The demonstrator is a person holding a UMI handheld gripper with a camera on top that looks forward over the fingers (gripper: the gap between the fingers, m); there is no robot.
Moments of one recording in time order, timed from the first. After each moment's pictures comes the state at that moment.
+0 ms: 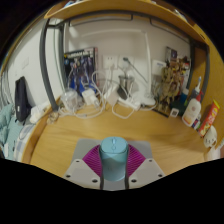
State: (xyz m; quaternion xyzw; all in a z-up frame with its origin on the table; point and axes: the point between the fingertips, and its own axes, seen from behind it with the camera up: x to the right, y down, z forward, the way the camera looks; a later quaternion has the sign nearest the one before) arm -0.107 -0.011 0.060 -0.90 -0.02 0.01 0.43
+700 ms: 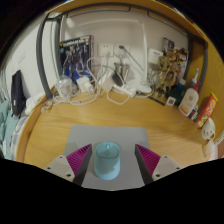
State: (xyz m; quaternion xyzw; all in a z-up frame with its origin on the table) arm -0.092 -0.039 0.026 -0.92 -0.01 -0.02 0.38
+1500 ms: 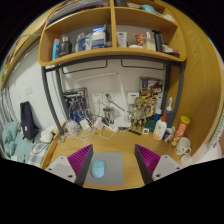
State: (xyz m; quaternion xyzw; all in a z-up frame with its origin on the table) arm -0.018 -0.114 0.270 -0.87 0.02 0.02 0.50
